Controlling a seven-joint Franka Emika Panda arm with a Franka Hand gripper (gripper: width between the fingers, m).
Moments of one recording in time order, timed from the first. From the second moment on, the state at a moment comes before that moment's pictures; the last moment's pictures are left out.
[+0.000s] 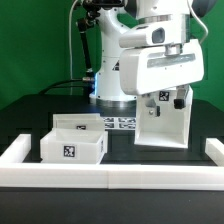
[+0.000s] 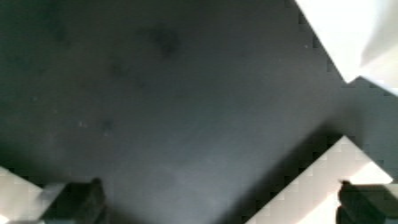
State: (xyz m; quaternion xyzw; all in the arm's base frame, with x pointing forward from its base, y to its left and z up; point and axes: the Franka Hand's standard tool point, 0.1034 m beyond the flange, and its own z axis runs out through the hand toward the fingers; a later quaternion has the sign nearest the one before) arm 0.536 0.055 0.086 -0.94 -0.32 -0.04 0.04
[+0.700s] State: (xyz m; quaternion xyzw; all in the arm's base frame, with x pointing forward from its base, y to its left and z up) arm 0.527 0.066 0.089 -1.00 -0.03 -0.03 0.06
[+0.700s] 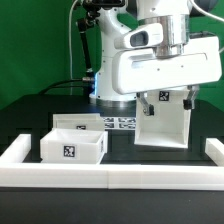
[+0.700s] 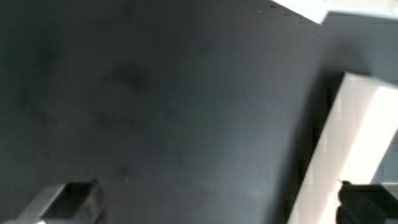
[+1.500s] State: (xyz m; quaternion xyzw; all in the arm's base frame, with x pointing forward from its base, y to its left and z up) arm 0.488 0.095 0.136 -1.00 0.03 -0.04 0.04
